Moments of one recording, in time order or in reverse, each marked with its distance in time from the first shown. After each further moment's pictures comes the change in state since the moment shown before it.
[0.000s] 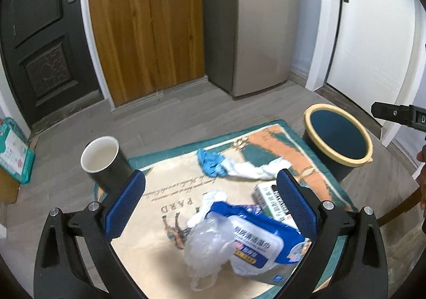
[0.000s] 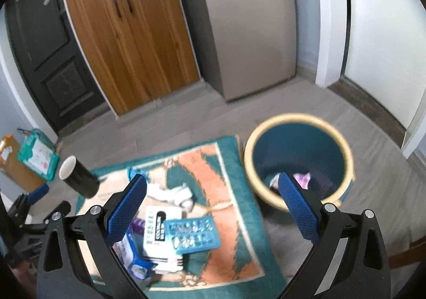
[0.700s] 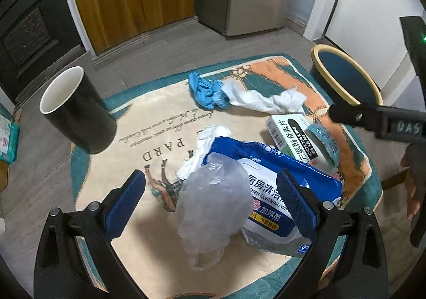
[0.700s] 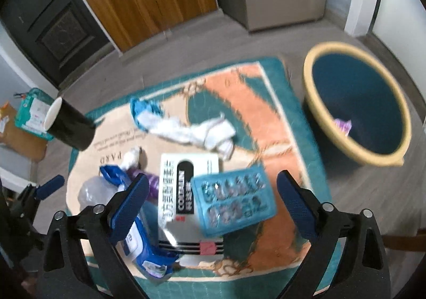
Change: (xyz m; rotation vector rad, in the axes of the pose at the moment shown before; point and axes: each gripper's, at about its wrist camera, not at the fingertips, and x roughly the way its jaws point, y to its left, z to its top) left arm 0.067 0.007 -0.053 0.020 0.293 -0.076; right arm 0.109 0.051 -0.058 -0.036 0.348 0.020
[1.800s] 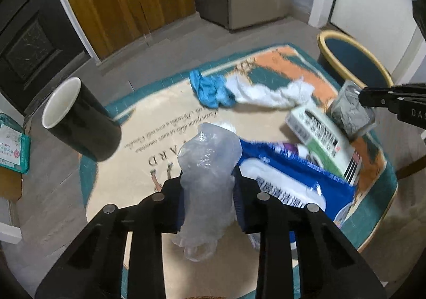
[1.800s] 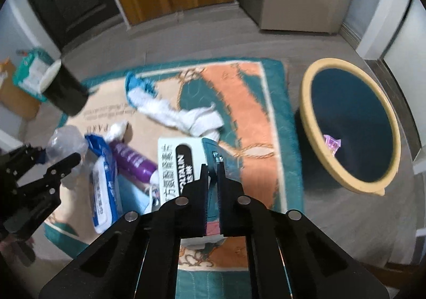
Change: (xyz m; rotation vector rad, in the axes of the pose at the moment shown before) left arm 0.002 -0.011 0.009 0.051 0.018 0.083; right arm -0.019 -0.020 0.012 -0.167 0.010 -0.036
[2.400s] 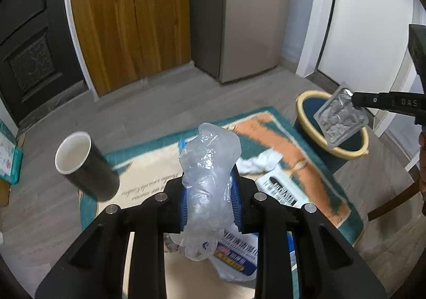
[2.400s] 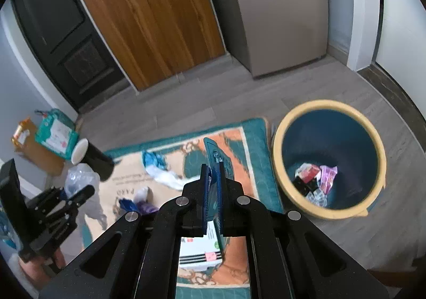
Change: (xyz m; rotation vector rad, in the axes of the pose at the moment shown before) left arm -0.058 -0.013 0.038 -0.055 -0.245 -0.074; right arm -0.081 -0.050 0.031 0.139 -0.258 0.123
